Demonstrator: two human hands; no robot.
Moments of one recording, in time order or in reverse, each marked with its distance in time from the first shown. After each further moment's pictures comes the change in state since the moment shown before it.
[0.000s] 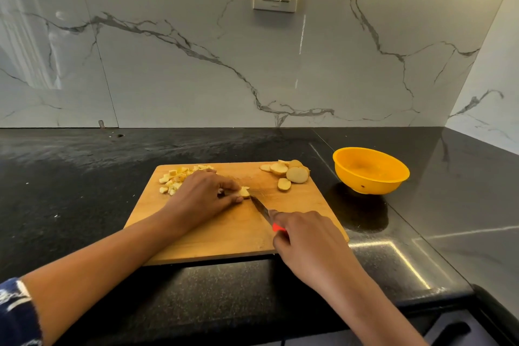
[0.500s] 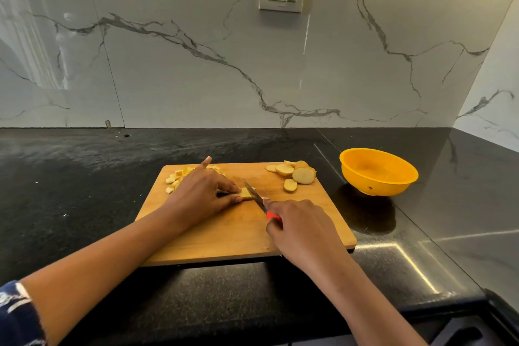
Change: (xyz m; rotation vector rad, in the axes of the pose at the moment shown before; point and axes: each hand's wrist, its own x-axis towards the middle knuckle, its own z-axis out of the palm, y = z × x) left_hand 0.002 -0.017 -0.002 -0.030 0.001 0.051; right_hand 0.026 -0.008 0.008 0.018 0.037 0.028
